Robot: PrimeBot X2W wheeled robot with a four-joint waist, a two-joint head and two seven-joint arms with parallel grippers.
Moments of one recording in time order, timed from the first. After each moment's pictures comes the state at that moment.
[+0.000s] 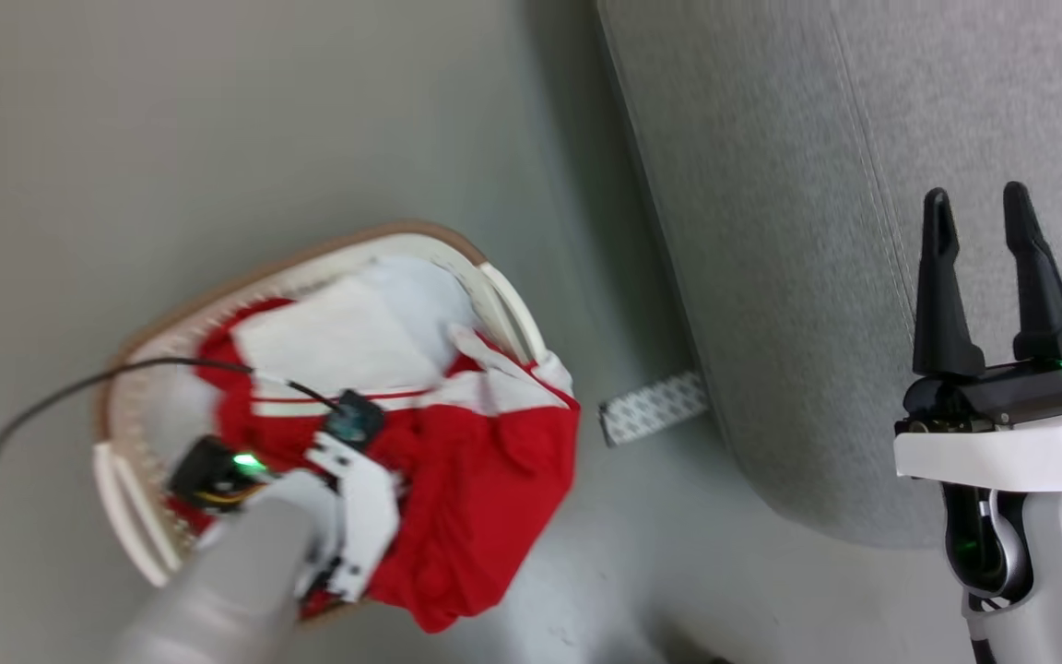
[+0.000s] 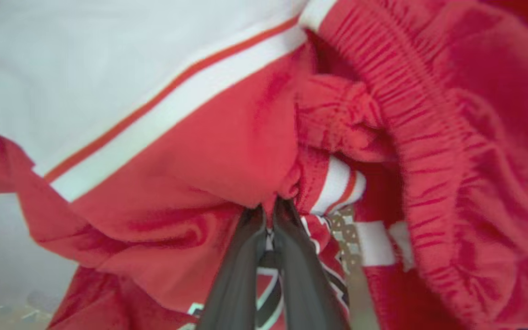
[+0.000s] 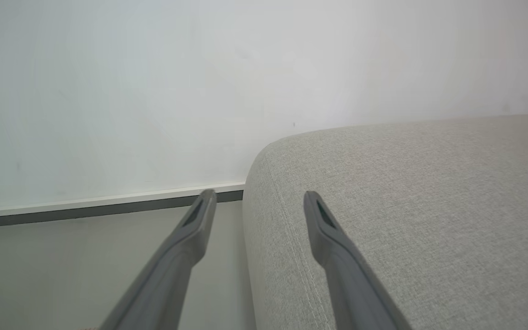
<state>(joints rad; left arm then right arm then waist) -0.83 0.20 -0.80 1.16 -0.26 -0.13 0.17 -0.43 -0.05 0.08 0.07 0.41 0.13 -0.26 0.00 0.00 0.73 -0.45</state>
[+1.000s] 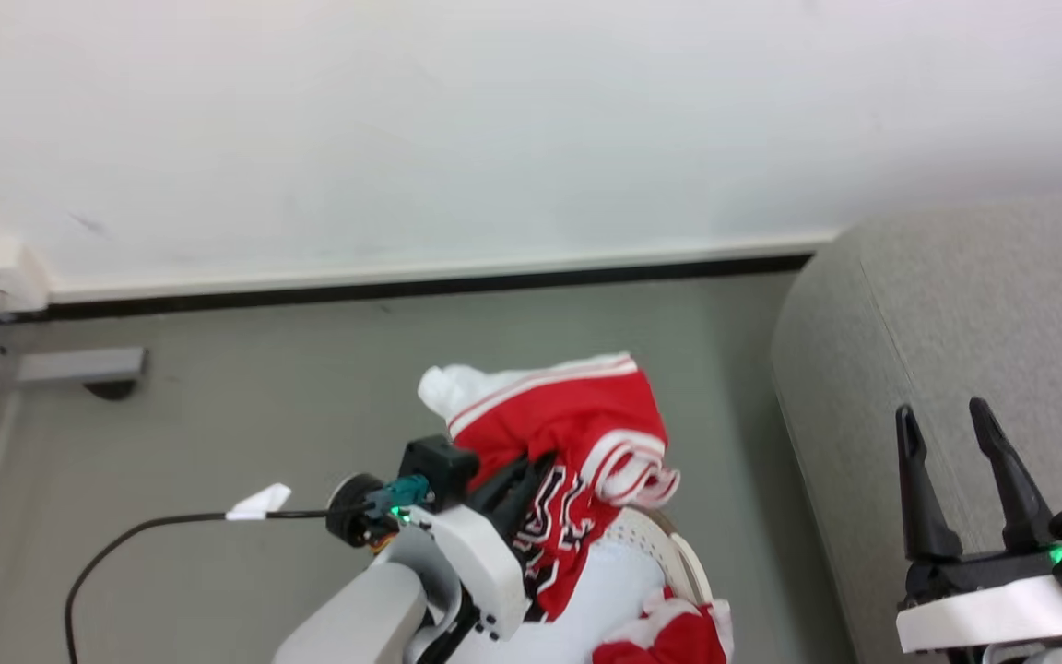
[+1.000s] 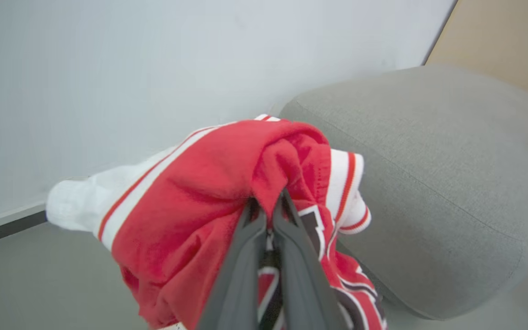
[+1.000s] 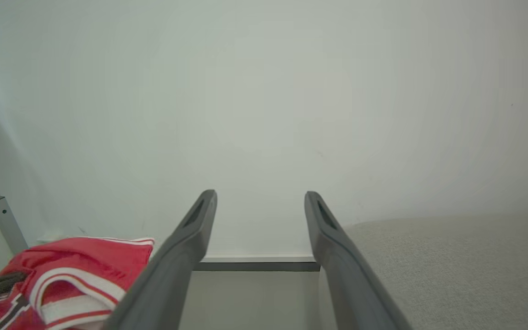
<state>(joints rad) -0.62 0.11 -0.83 0.79 -0.53 -0.11 -0.26 -0.16 -0.11 0.06 0.15 0.30 0.13 -0.26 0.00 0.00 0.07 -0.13</state>
